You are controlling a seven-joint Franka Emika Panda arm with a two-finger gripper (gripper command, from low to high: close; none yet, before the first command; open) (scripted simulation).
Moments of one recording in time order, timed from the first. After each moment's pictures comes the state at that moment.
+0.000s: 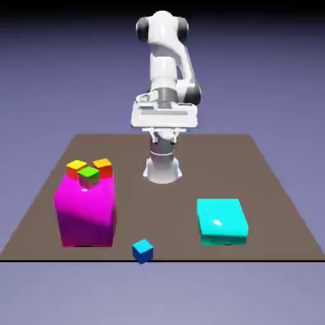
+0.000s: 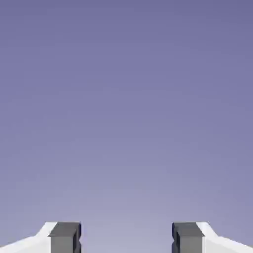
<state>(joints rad) 0.03 -0.53 -0.02 -2.78 0.01 3.01 0.71</state>
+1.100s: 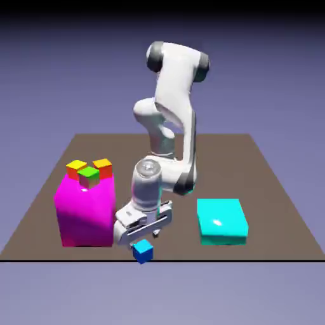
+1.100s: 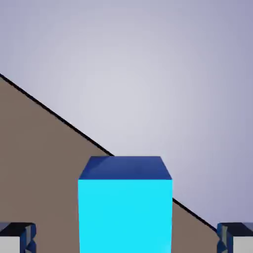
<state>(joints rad) 0.36 0.63 -0.44 -2.13 0.32 2.58 -0.15</state>
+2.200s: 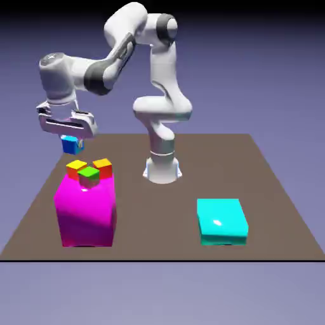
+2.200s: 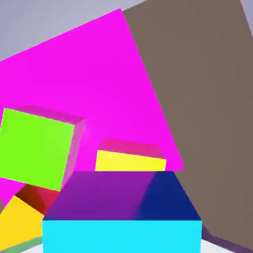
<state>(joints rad) -0.10 -0.14 -0.56 -2.29 -0.12 2.04 0.59</state>
